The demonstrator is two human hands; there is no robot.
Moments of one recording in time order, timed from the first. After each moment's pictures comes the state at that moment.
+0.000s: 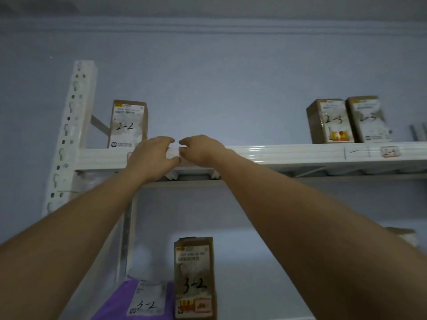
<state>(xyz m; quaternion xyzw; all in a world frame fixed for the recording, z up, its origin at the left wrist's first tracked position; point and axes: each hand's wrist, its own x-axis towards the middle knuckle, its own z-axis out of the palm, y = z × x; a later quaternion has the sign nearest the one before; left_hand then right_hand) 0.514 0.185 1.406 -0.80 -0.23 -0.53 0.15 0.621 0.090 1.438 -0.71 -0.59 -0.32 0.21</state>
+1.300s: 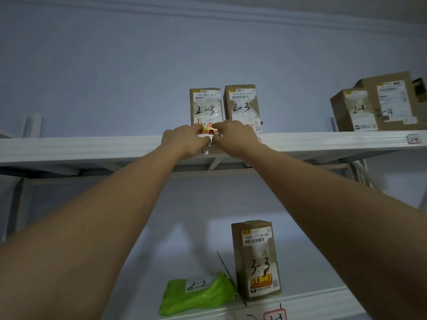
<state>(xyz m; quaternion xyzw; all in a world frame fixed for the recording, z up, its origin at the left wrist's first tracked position) 0.847 -0.057 1.431 -0.85 -0.25 -0.45 0.13 0.943 -0.157 1.427 -0.72 -0.46 -0.45 0.26</state>
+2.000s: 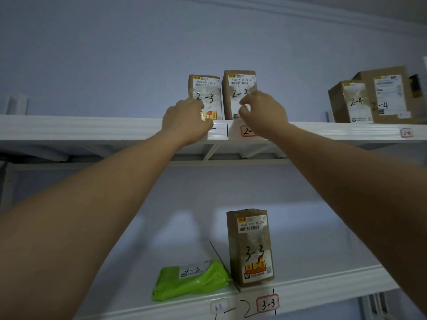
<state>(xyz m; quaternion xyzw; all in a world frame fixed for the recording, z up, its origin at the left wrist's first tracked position) 0.844 -0.070 1.423 -0.81 -0.16 -0.55 0.14 0.965 -0.201 1.429 -0.67 -0.40 -0.53 0.33</state>
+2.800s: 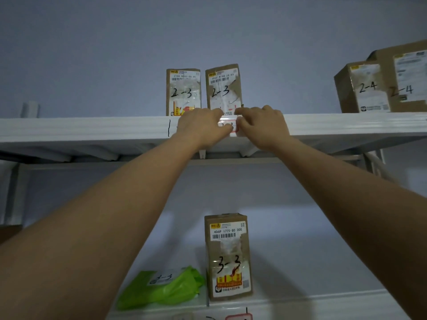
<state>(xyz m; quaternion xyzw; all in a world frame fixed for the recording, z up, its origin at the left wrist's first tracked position) 0.929 -0.118 1.420 -0.80 -0.20 -0.49 0.28 1.062 -0.210 1.412 -0.67 -0.45 -0.53 0.27</state>
